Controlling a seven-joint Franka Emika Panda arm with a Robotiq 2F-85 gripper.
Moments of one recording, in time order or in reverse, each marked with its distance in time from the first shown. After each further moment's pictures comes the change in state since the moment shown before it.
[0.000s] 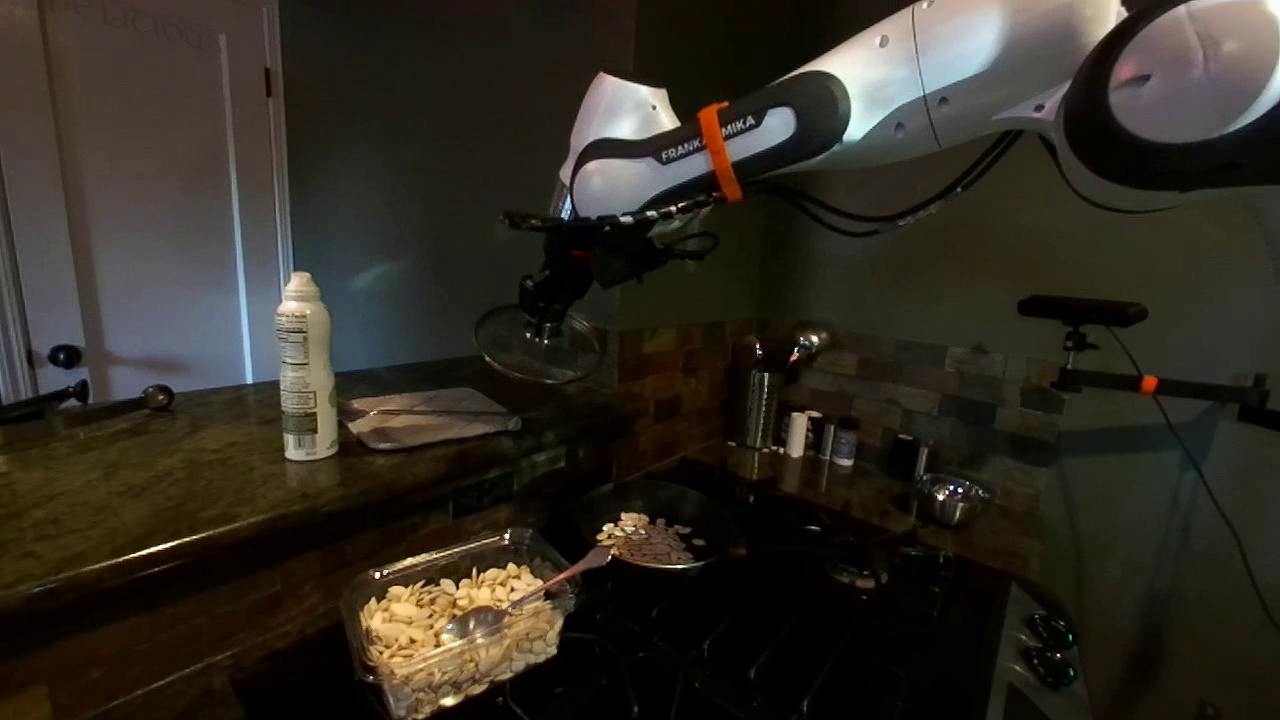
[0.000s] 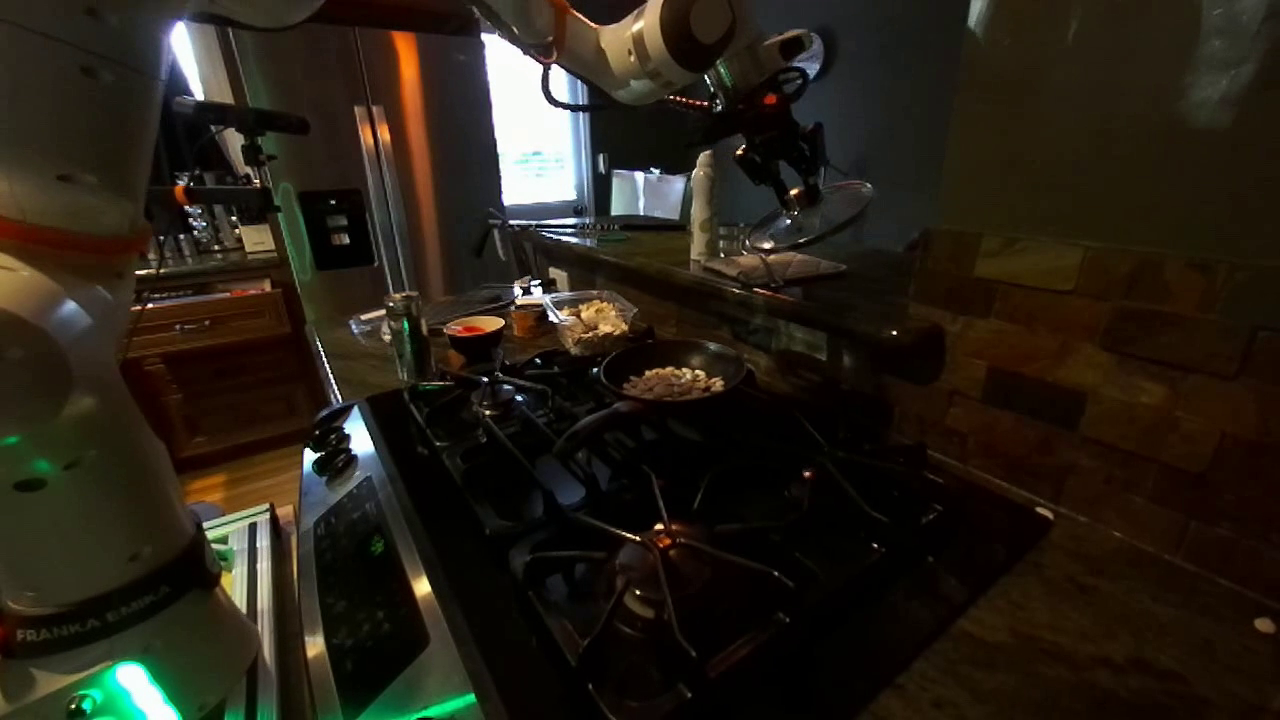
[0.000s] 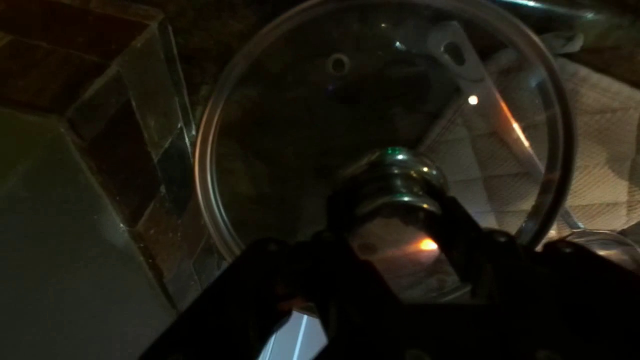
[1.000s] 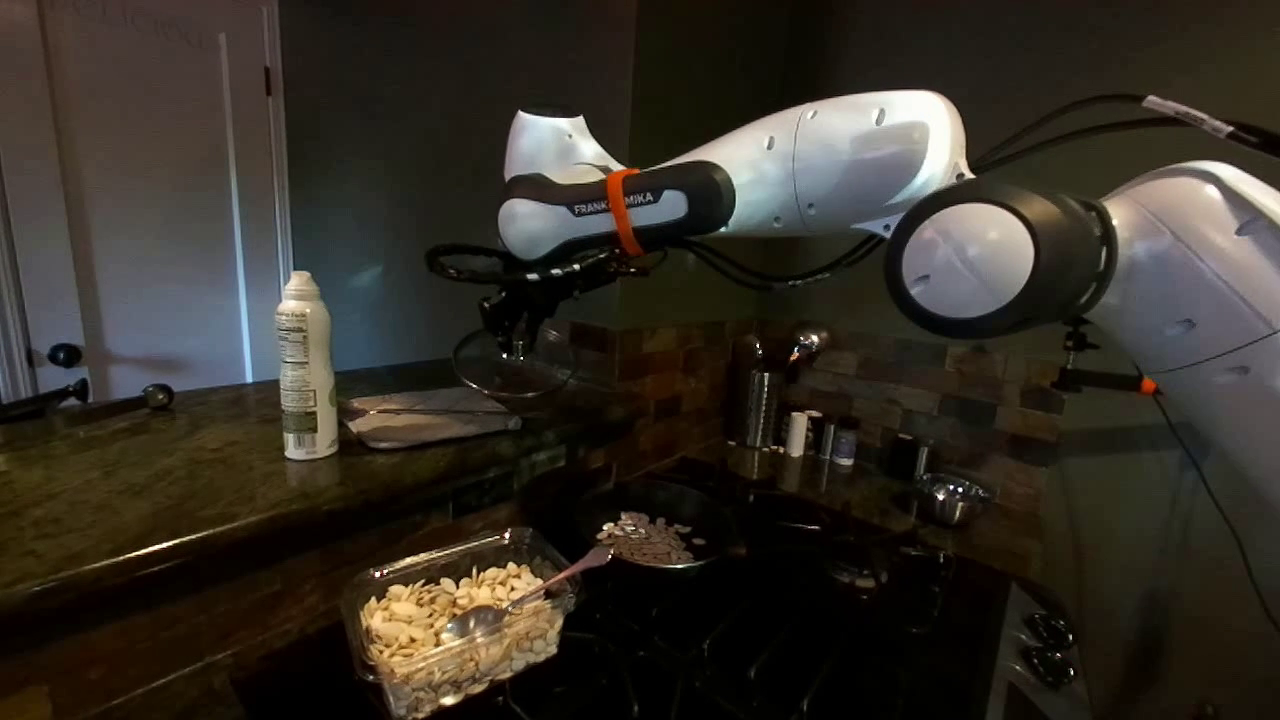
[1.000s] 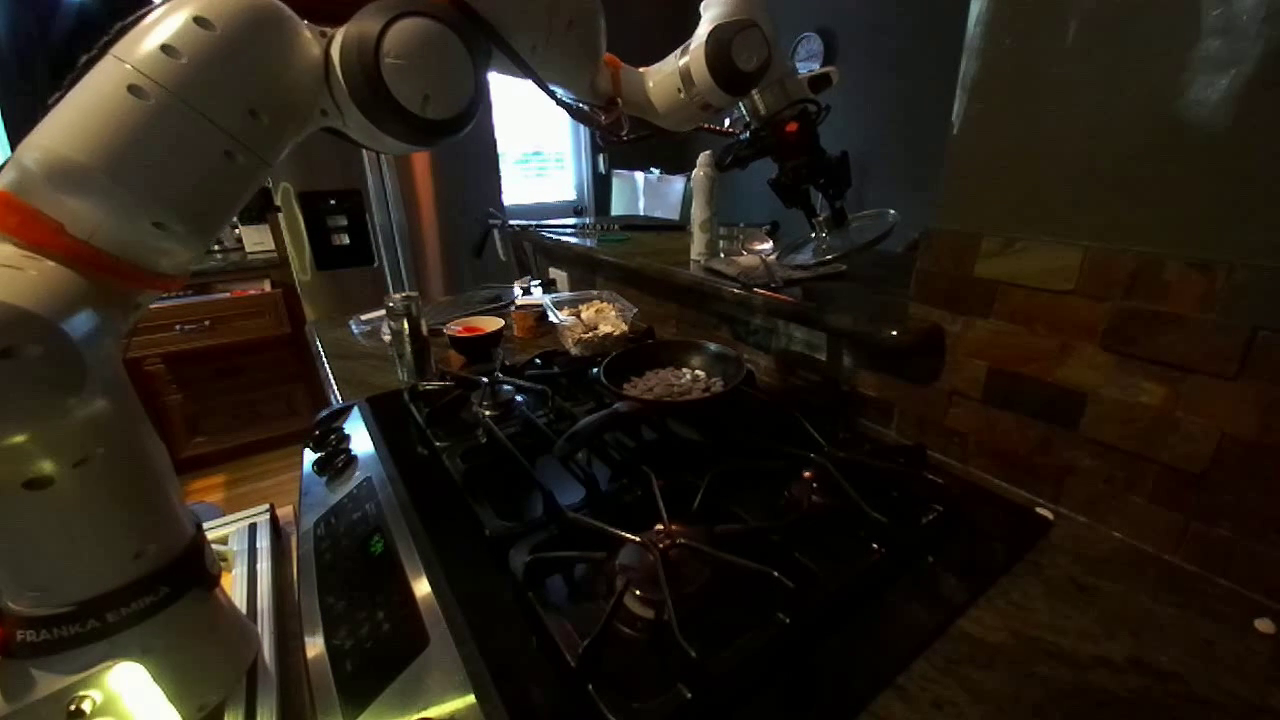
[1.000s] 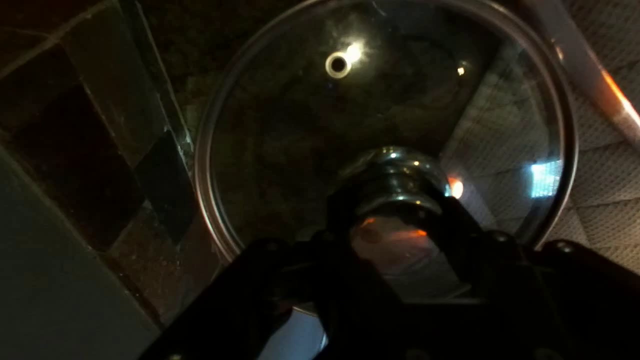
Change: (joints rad) arm 0.051 0.398 -0.049 0.582 -0.034 -0.286 0.124
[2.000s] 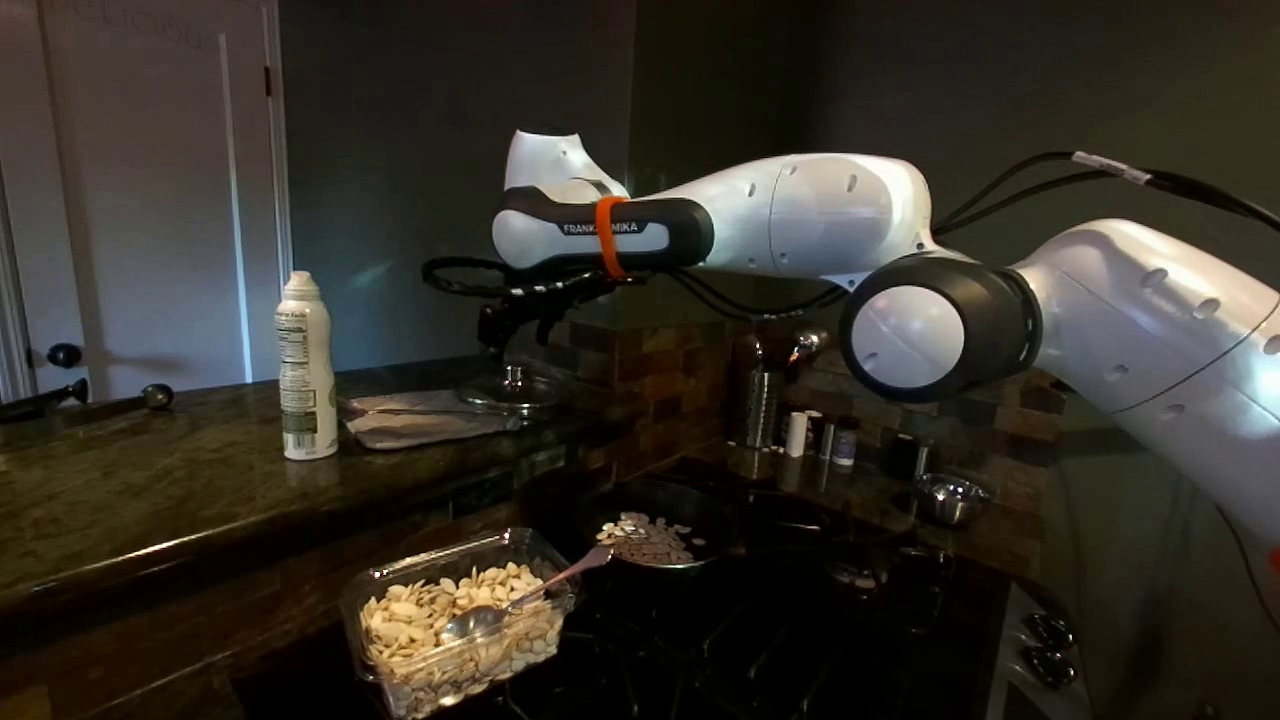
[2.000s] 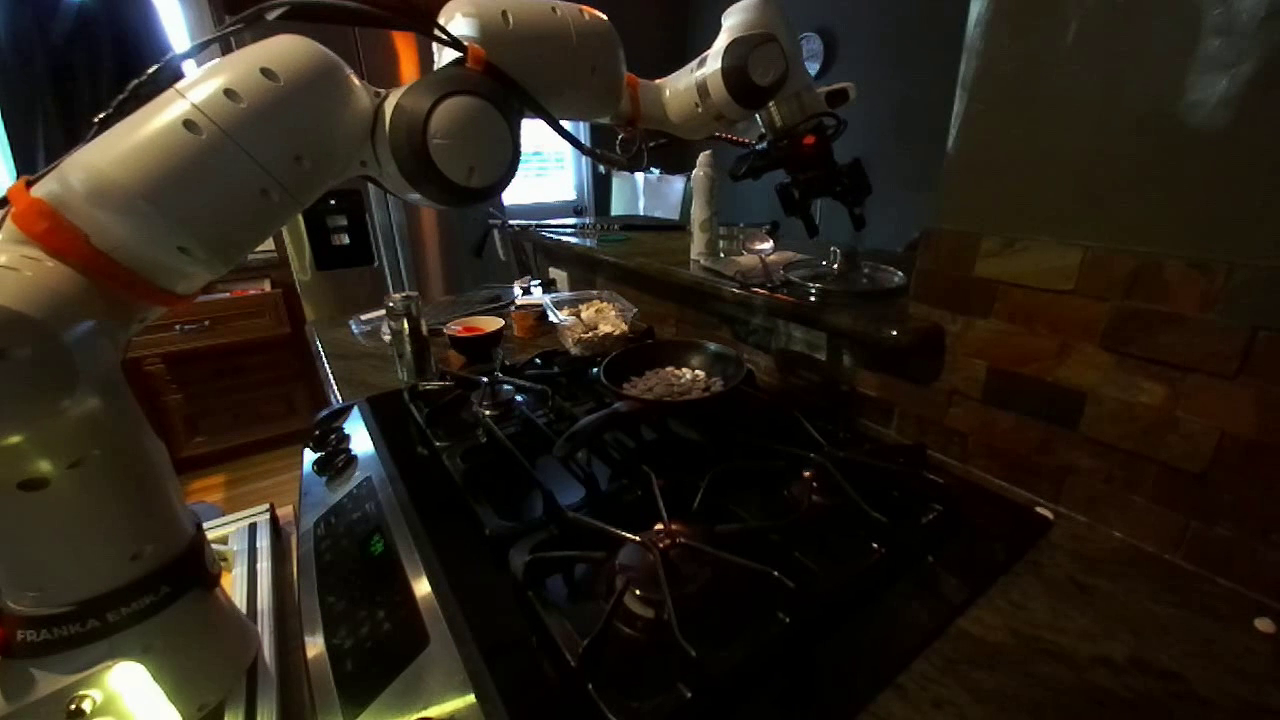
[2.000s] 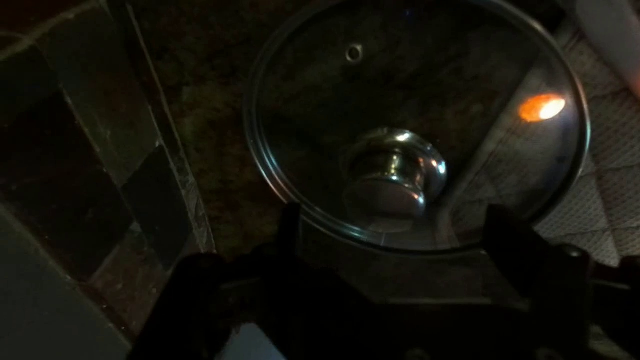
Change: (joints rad) arm -0.032 0.168 0.015 0.264 0.037 -0.126 -0.060
